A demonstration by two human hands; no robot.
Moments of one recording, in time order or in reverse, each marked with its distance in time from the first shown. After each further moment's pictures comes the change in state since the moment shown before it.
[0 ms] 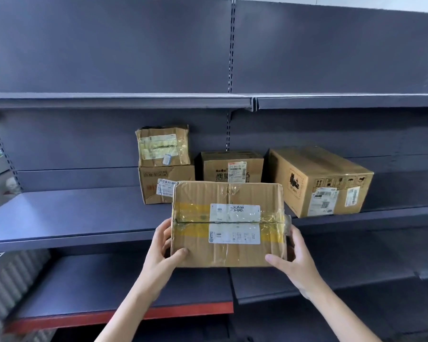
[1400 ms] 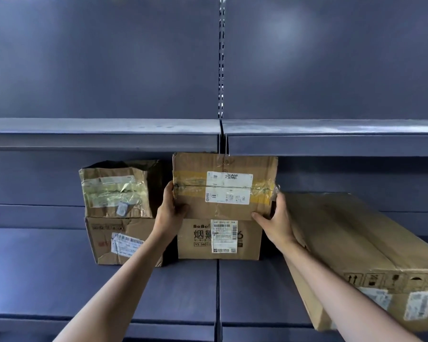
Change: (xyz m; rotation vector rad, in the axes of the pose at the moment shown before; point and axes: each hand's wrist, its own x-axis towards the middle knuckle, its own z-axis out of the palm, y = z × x) left_hand 0.344 -0.006 0.096 0.460 0.317 0.184; right_hand 0.376 0.047 -0.050 -0.088 0.143 -0.316
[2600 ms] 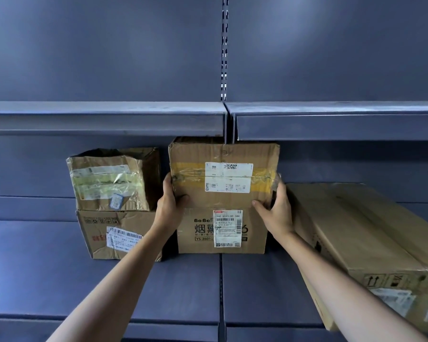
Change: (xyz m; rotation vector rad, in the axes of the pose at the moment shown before) left_hand 0.018 -0.027 0.014 0.153 0.031 -0.024; right_hand 0.016 0.024 0.025 0.002 0.055 -0.077
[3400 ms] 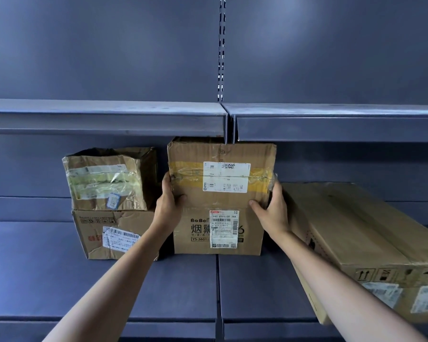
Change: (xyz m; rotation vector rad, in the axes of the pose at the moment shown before) left_hand -0.001 0.002 0.000 -0.006 -0.038 -0.010; right_hand -0.005 -0.012 -0.003 -0.053 -0.007 0.065
